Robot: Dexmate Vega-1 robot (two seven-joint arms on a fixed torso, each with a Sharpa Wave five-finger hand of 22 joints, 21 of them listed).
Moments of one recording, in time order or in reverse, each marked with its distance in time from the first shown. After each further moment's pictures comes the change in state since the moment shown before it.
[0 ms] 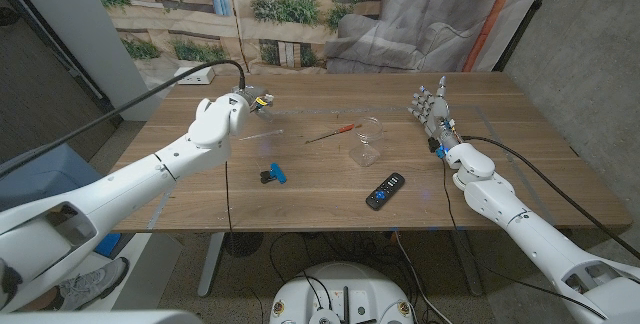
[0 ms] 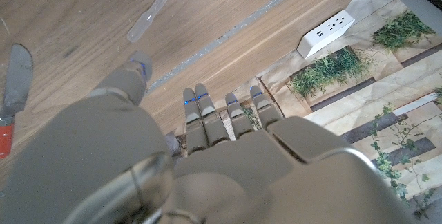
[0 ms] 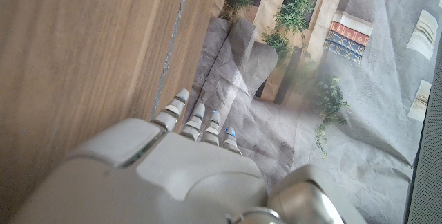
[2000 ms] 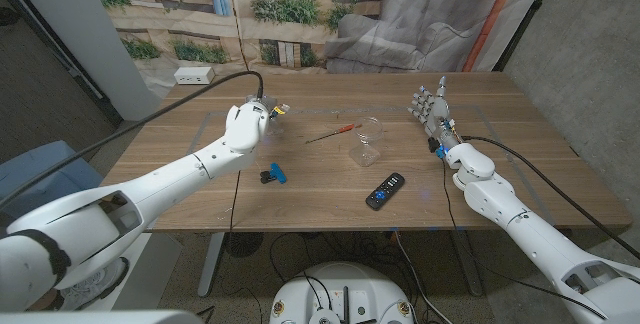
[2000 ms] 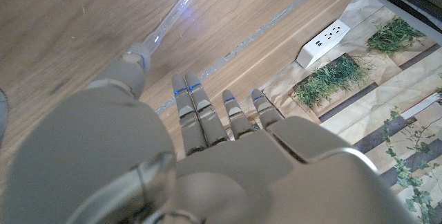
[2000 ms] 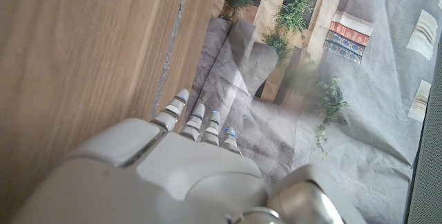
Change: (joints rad) left arm -0.090 -0.149 0.145 0.213 0.120 0.059 -0.011; left_hand 0.101 -0.004 -0.073 0.004 0.000 0.226 -0.046 0.005 0.003 0.206 -0.075 -0.008 -0.004 0.061 -0.072 0.007 0.000 -0.048 -0.074 0.000 0.000; right arm 0.000 0.000 0.000 0.001 0.000 0.001 0.001; right_hand 0.000 0.000 0.000 0.000 0.000 0.000 0.000 0.000 0.000 0.000 0.000 0.000 0.003 0.000 0.000 0.000 0.000 0.000 0.000 0.000 0.000
